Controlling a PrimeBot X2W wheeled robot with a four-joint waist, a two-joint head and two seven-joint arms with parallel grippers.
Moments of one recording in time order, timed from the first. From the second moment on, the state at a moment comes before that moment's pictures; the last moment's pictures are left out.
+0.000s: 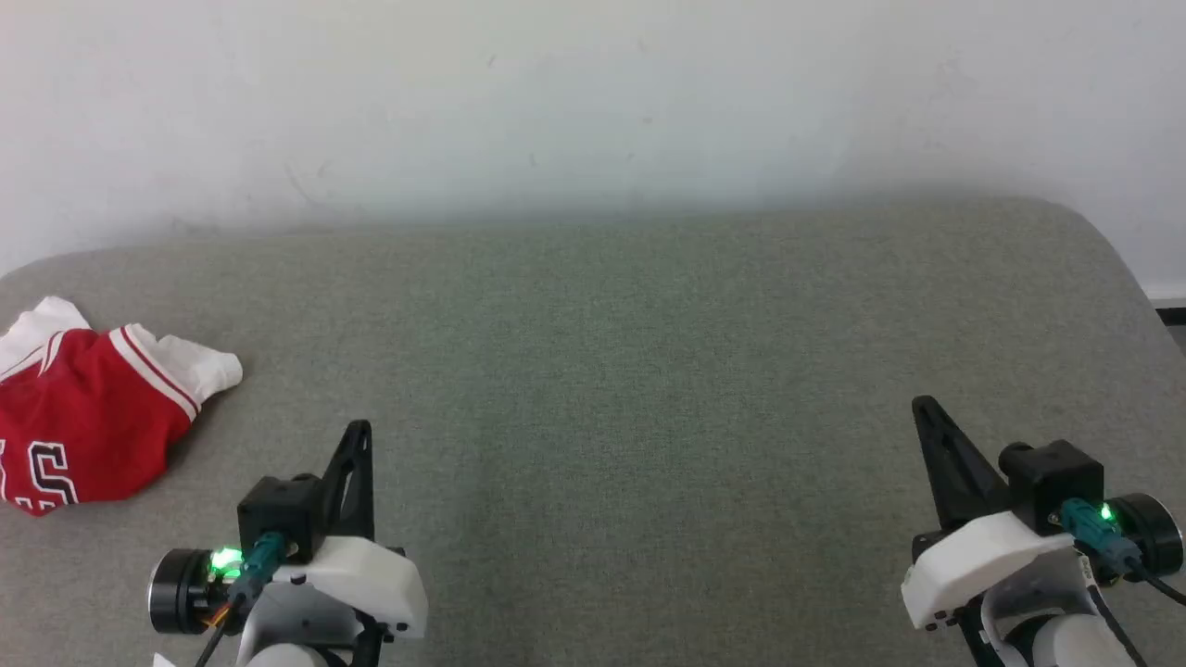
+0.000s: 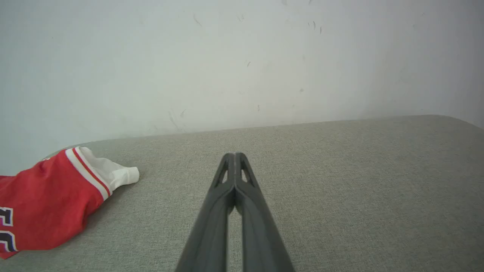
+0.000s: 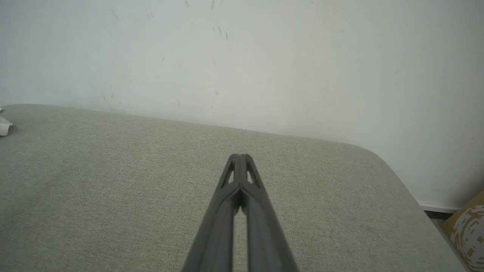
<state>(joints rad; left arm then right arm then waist) 0.00 0.05 0.00 0.01 -0.01 0.00 0.00 -0.01 -0.05 0.00 0.01 0.01 0.13 0.01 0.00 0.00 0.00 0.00</state>
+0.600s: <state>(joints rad) 0.00 0.05 0.00 0.01 -0.01 0.00 0.00 -0.01 -0.05 0.00 0.01 0.01 0.13 0.01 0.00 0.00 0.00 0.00</state>
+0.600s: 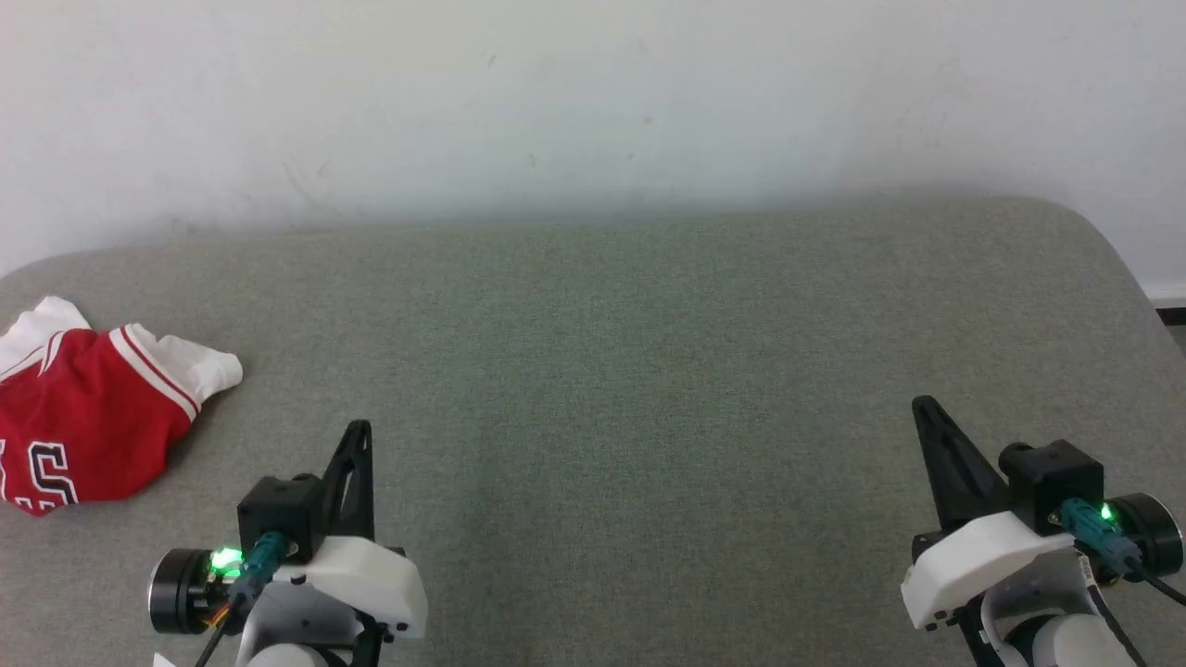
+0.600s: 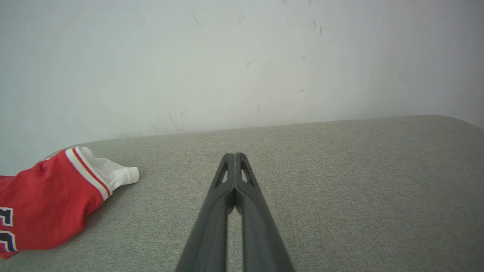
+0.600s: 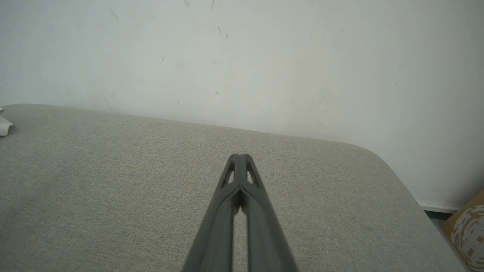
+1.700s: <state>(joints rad) 0.00 0.06 -0.02 0.02 -0.04 0.05 -0.05 -0.01 -0.05 -0.01 0.01 0.02 0.13 -0.03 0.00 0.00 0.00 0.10</state>
